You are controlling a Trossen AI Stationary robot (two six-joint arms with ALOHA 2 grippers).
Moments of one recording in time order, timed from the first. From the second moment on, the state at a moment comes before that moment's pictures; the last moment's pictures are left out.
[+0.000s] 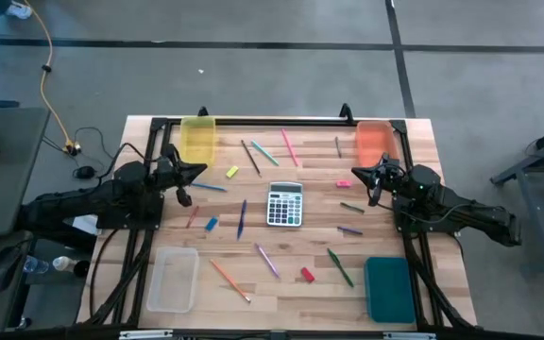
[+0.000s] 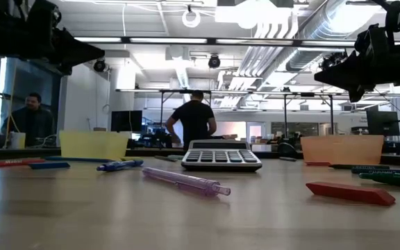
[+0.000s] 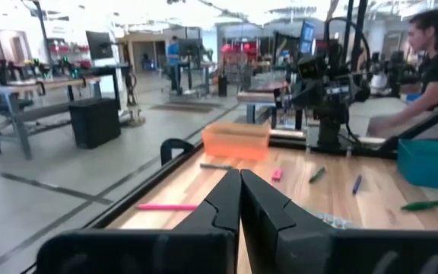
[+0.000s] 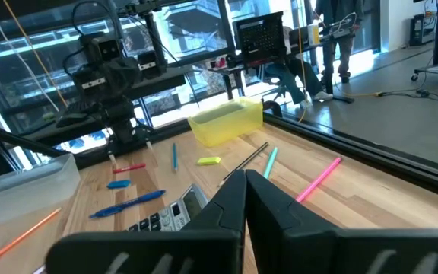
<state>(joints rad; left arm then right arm) 0.35 0.20 0.11 0.12 -0.12 0.03 -0.36 0.02 0.02 -0.01 0.00 0.23</state>
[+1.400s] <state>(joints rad) 0.13 1.12 0.72 -0.58 -0.29 -0.47 -0.36 0.02 0.02 -0.01 0.00 0.23</state>
